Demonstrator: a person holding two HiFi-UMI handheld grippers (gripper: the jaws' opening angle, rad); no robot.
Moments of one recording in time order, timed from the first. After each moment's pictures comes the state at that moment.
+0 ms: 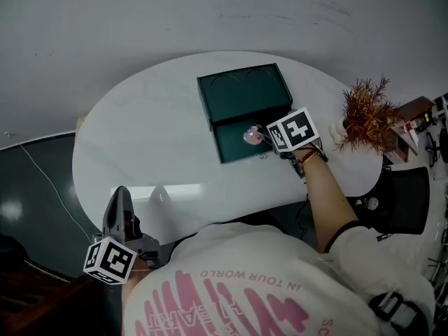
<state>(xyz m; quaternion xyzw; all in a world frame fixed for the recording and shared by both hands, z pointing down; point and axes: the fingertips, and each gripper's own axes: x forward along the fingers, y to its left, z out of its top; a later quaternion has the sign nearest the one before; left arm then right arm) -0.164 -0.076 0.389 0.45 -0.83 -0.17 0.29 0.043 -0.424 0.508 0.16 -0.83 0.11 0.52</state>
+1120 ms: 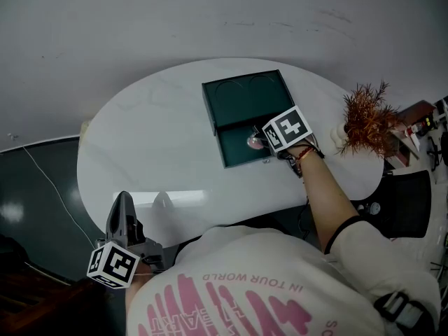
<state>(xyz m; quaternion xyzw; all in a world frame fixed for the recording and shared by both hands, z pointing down) -0.166 -0.064 0.383 0.44 -0.83 -0.18 0.29 0.029 -0.417 0.522 0.14 -0.82 0.11 0.55</state>
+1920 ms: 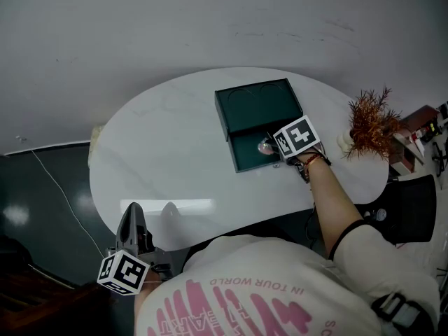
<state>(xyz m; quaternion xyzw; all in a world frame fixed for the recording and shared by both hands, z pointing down) -0.161 -0.035 0.385 0.43 -0.83 -0.19 0.29 0.033 -0.417 0.520 0.16 -0.82 0.10 0.54</state>
